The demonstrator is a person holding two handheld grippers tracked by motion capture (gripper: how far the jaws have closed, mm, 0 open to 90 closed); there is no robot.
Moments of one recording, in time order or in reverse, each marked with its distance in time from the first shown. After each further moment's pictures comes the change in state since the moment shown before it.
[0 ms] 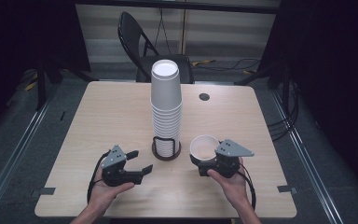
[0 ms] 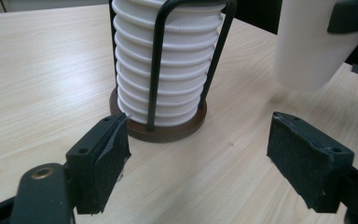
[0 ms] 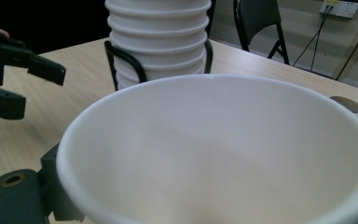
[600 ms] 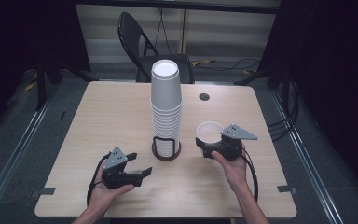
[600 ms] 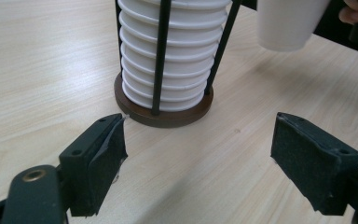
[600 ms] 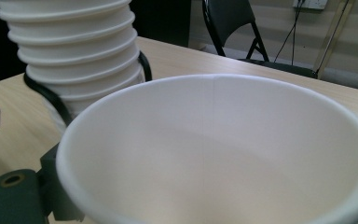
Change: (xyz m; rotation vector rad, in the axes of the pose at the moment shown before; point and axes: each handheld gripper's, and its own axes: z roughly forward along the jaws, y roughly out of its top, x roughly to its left) left arm -0.002 -0.007 0.001 0.029 0.023 0.004; right arm -0.042 0.007 0.022 -0.022 -0.067 0.101
